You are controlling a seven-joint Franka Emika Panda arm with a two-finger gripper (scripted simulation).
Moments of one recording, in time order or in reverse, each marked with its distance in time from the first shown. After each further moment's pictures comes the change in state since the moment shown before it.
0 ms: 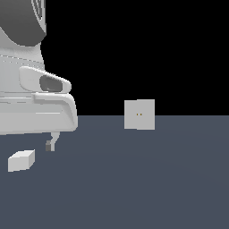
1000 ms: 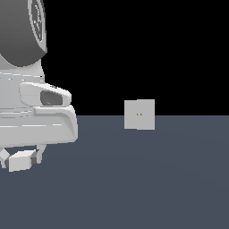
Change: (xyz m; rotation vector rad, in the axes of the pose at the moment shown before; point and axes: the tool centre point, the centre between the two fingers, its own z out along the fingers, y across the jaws) arm -0.006 0.001 0.021 -0.001 0.000 0.001
